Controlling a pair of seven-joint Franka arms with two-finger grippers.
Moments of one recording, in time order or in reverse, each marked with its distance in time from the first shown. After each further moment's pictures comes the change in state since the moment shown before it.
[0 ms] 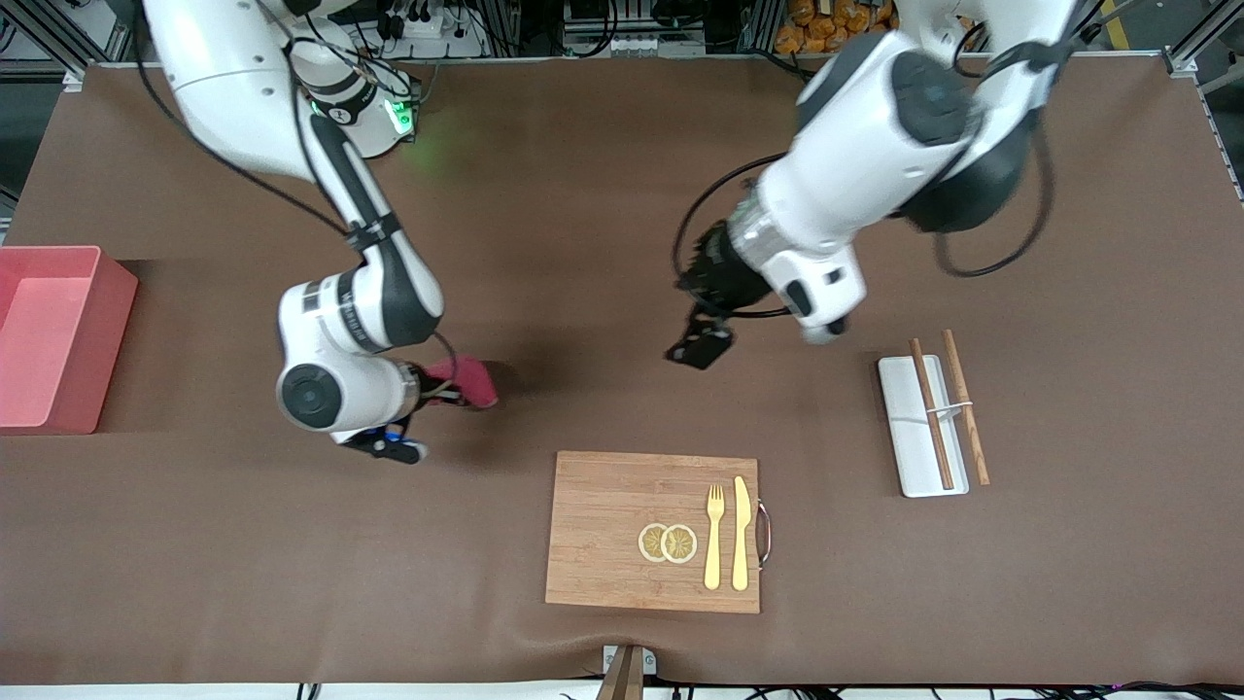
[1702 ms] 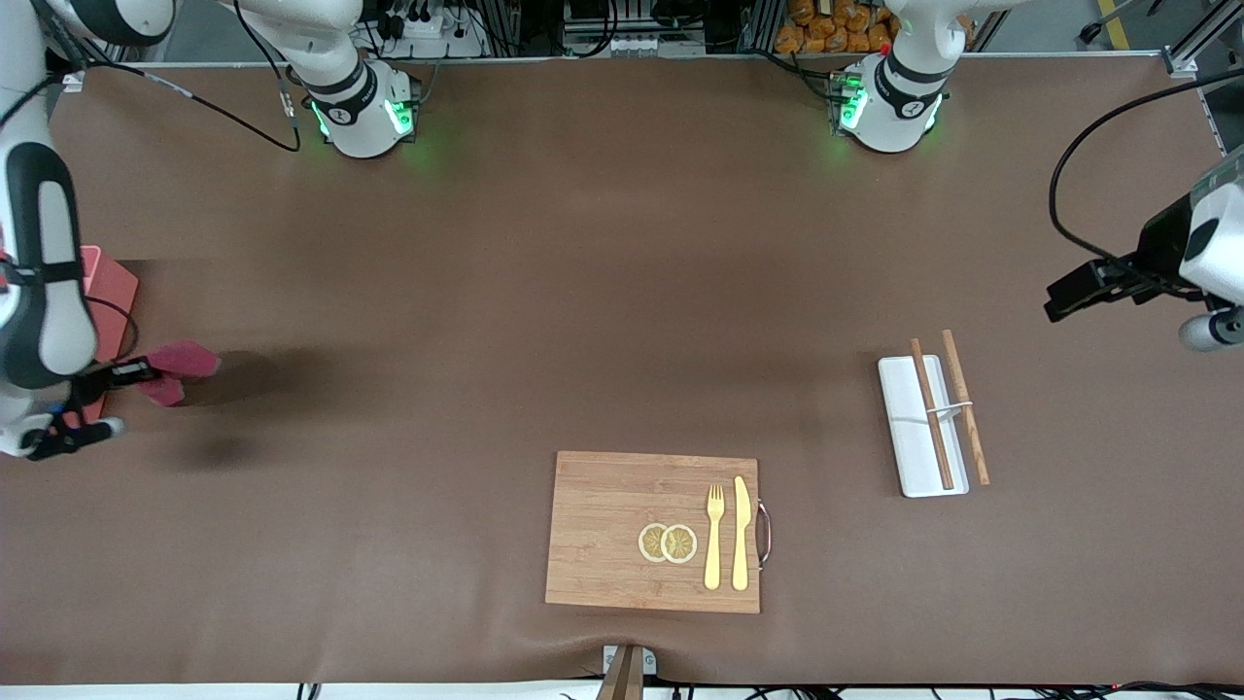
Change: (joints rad) left arm 0.413 -0.226 0.099 -0.091 0.285 -0.401 1.607; right arm -0.566 0.011 0.030 0.105 -0.205 -0.177 -0.979
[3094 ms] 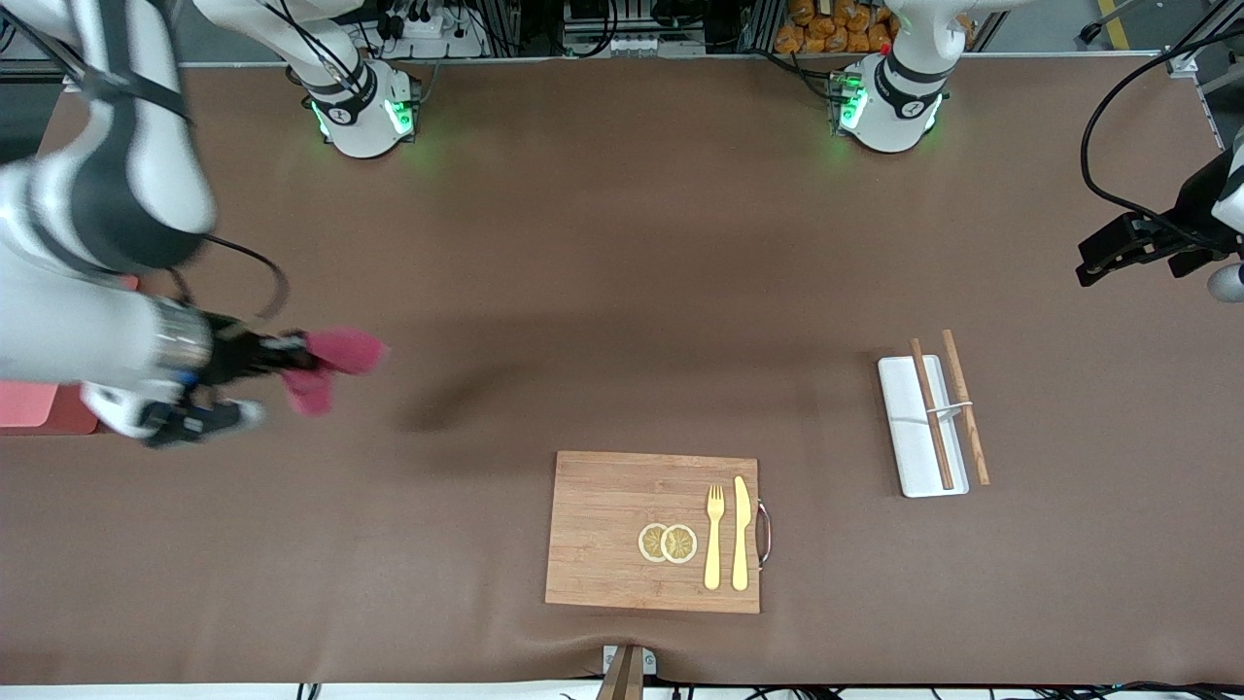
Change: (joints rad) left arm -0.020 -0.070 0.045 -0.048 0.000 -0.003 0.086; right arm 0.378 -0.289 -0.088 0.126 0.314 -0.274 0.432
